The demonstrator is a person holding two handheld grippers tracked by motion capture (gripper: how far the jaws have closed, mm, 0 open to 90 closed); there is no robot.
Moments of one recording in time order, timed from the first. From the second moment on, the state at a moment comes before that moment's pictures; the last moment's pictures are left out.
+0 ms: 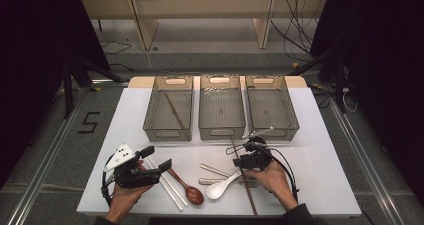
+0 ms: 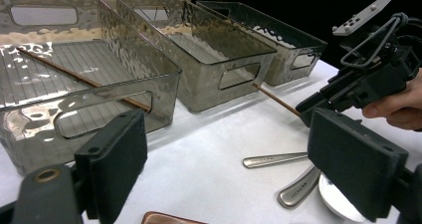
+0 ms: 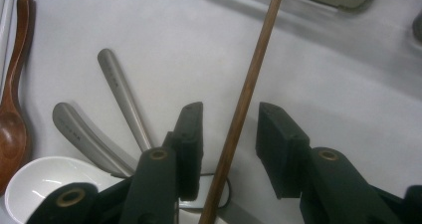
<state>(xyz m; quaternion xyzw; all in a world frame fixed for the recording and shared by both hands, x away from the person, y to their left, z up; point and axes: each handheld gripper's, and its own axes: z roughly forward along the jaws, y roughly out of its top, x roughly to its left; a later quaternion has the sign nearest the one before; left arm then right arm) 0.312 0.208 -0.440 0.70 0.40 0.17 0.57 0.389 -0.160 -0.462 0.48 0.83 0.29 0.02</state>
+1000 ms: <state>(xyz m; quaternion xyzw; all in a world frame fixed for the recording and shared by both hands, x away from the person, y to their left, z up) 0.312 0.208 -0.440 0.70 0.40 0.17 0.57 0.384 -0.159 -0.468 0.48 0.83 0.29 0.00</state>
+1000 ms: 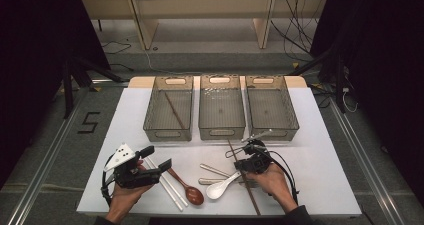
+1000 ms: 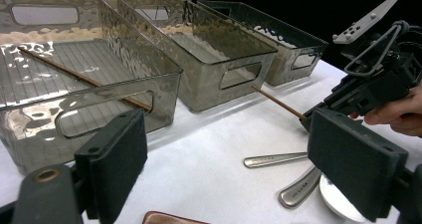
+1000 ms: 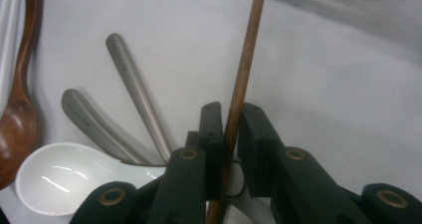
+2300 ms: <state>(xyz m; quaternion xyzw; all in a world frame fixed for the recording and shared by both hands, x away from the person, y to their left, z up) 0.313 0.208 -0.441 0.70 0.41 0.17 0.57 0.411 -0.125 -0.393 0.43 0.81 0.40 0.00</state>
